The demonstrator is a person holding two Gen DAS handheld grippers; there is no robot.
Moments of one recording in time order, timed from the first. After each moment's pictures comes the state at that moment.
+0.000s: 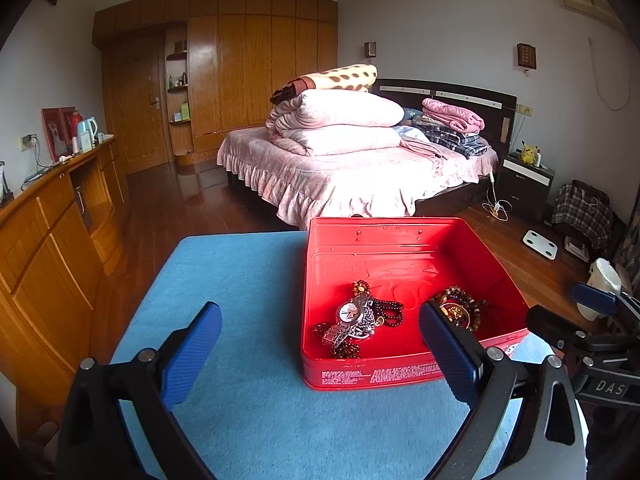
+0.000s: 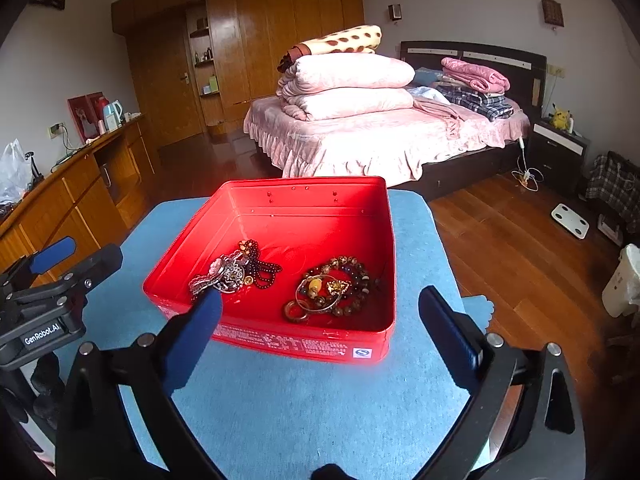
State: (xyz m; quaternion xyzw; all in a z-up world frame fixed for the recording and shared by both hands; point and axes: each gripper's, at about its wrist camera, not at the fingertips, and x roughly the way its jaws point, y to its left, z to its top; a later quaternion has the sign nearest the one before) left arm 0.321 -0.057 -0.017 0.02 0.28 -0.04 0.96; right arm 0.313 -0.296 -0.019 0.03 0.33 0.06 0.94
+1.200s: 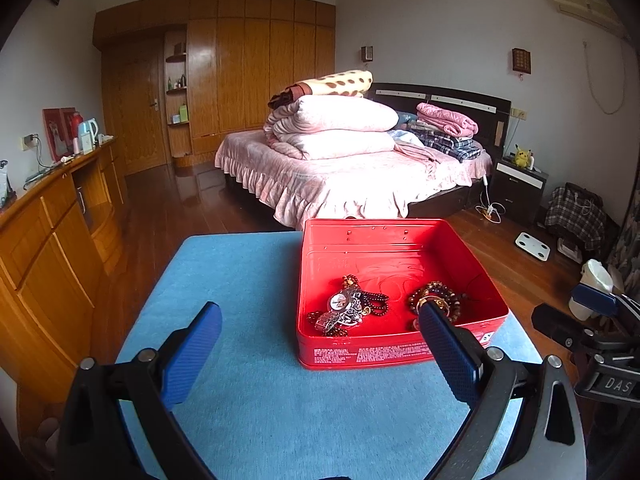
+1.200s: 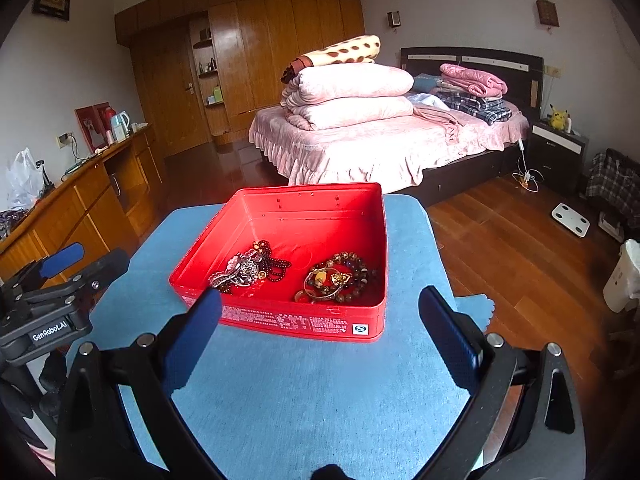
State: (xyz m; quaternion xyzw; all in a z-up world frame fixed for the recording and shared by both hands) left arm 0.281 -0.056 0.003 0.01 0.28 -0.05 0.96; right arm 0.269 -0.305 0.001 0.05 0.31 0.06 0.95
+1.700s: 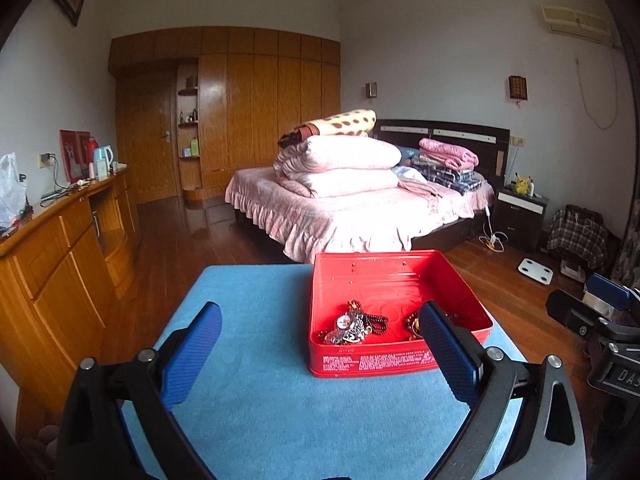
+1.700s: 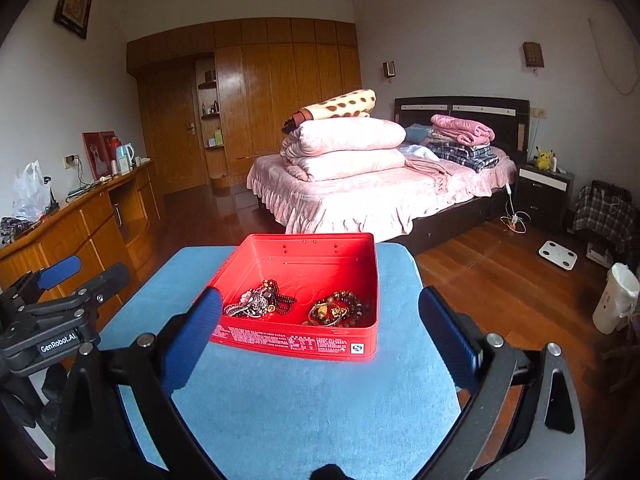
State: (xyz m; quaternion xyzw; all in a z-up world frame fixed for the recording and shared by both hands) left arm 0.234 -0.053 0.026 0.01 0.20 -0.04 0.98; right arm 0.216 -0.299 0.034 0.03 0.22 0.05 0.97
